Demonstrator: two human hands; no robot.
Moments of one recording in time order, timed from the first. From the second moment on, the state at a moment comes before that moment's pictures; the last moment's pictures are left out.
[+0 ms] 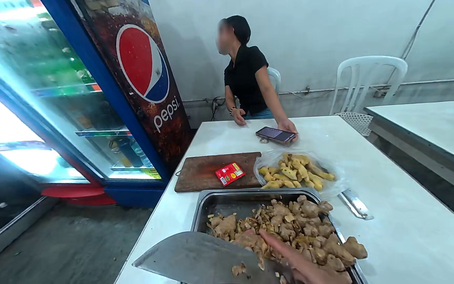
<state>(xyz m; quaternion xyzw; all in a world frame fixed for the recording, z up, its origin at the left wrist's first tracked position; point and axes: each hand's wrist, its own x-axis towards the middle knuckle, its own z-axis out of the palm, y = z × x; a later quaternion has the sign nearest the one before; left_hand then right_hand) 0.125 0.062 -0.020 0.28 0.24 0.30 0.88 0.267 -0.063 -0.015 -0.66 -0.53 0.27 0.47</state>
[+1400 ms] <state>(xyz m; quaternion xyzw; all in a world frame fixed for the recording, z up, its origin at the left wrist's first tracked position) 0.137 0.084 -0.041 0.52 0.11 0.29 0.80 0.268 -0.059 -0.012 -0.69 -0.52 0.23 0.44</state>
